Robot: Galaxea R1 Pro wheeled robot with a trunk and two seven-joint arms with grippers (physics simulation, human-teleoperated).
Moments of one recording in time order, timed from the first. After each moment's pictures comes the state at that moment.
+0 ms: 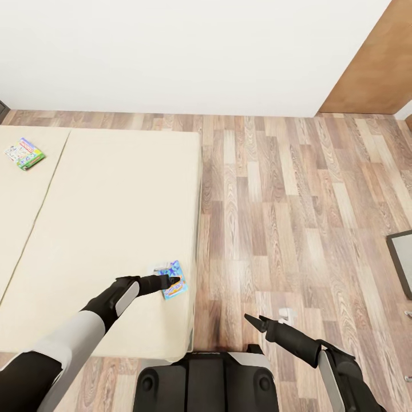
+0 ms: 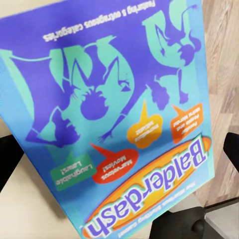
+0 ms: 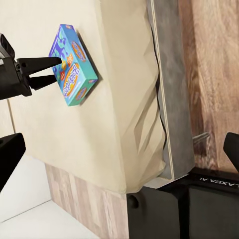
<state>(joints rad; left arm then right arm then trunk) -0.90 0.07 -0.36 -0.45 0.55 0.40 -0.27 -0.27 0.02 -0.30 -1.19 -0.15 0.56 0.90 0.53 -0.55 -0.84</state>
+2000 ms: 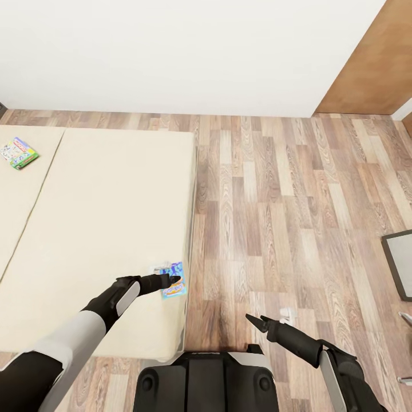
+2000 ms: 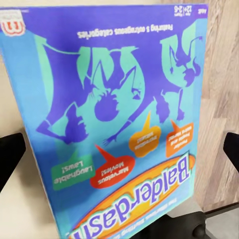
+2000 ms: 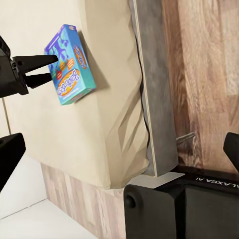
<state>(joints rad) -0.90 0.07 -0.35 -0.45 0.54 0.38 -0.27 -0.27 0.01 -0.30 -1.19 -0.15 0.56 0.90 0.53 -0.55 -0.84</state>
